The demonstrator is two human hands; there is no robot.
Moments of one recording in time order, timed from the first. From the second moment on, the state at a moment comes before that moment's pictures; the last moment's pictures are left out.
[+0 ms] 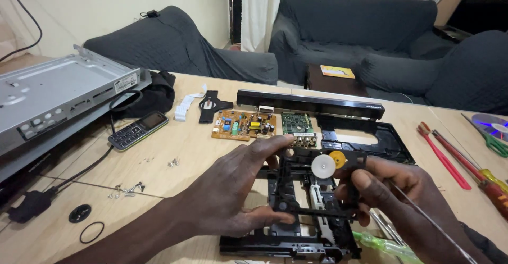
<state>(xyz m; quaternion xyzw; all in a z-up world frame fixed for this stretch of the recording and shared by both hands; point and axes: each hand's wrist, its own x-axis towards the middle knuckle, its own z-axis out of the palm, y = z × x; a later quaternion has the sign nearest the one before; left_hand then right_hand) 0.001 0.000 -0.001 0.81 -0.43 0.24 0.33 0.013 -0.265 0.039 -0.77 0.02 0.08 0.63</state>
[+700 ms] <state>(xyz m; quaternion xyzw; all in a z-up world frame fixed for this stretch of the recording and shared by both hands) 0.002 0.001 0.001 0.82 -0.41 0.23 0.34 0.019 -0.268 0.031 -0.74 0.00 0.08 0.67</state>
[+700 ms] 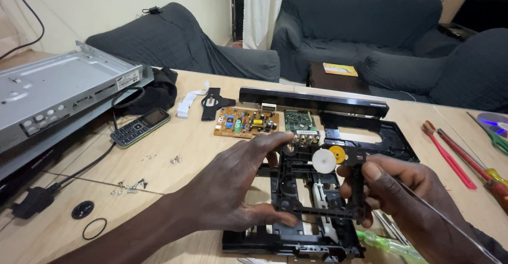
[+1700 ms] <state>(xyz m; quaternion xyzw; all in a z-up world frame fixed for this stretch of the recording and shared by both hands) 0.000 -0.012 -0.003 0.70 -0.23 0.09 0.67 0.017 -0.280 0.010 -0.78 -0.49 -0.21 0.33</state>
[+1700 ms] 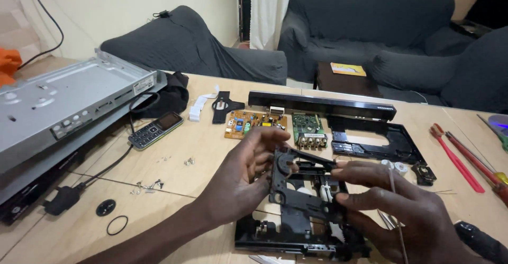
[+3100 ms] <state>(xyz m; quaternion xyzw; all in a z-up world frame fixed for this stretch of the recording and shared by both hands) -0.003 -0.007 0.001 0.59 -0.26 -0.05 0.76 0.032 -0.293 -0.003 -0.80 -0.50 -0.27 0.20</state>
